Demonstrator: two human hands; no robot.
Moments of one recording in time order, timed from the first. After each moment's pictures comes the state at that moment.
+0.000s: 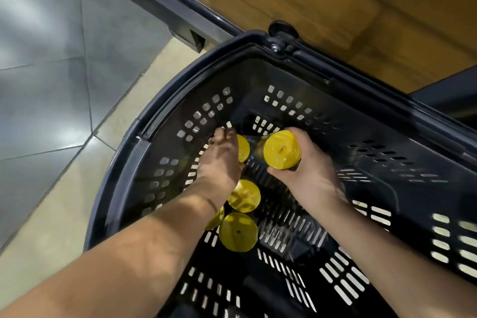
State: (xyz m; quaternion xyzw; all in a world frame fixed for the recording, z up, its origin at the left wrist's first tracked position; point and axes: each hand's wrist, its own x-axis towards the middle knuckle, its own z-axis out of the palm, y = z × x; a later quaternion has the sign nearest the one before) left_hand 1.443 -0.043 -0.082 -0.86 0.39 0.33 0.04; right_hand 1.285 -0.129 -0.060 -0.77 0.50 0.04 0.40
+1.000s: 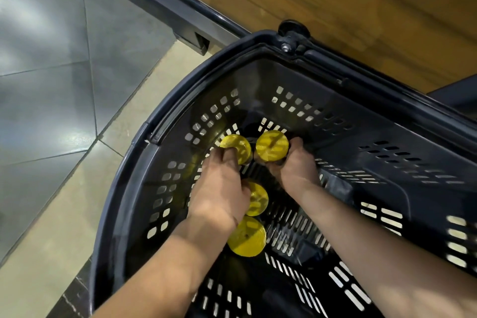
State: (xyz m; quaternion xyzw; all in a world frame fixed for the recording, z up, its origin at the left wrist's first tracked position) left_hand 1.429 -0.007 -0.027 -0.87 0.32 0.37 -0.06; right_hand 1.326 -0.123 -0.115 -0.69 0.59 0.09 0.40
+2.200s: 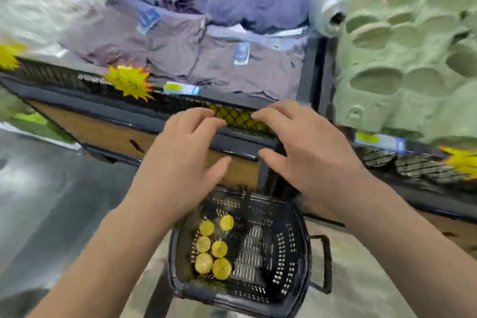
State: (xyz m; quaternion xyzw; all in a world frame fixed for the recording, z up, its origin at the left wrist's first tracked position) left_hand 1.378 -0.042 0.600 -0.70 0.69 0.00 -0.20; right_hand 1.179 -0.134 0.616 -0.91 0.39 -0.14 0.09
